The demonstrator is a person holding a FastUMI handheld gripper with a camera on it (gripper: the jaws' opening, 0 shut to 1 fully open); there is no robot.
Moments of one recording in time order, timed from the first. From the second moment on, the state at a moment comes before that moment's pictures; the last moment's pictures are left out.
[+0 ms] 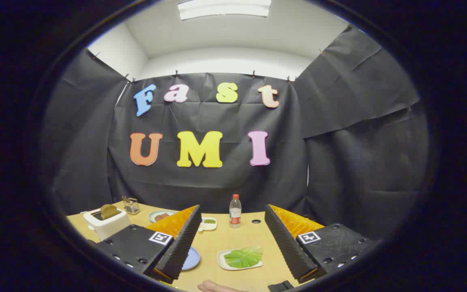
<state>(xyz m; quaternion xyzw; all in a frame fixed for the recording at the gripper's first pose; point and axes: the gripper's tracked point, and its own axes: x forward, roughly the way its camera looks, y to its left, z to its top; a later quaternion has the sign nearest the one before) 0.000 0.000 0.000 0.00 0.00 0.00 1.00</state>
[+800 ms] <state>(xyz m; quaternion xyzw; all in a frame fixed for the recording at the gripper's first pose) 0.061 -0.014 -0.051 -0.03 0.05 0.01 1.00</state>
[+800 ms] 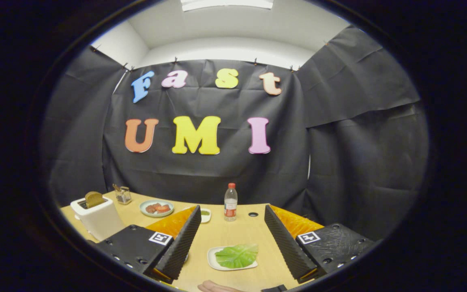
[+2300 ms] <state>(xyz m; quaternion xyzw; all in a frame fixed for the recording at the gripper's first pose) 0.197 -0.085 -0.313 -0.10 0.39 -0.06 0.92</state>
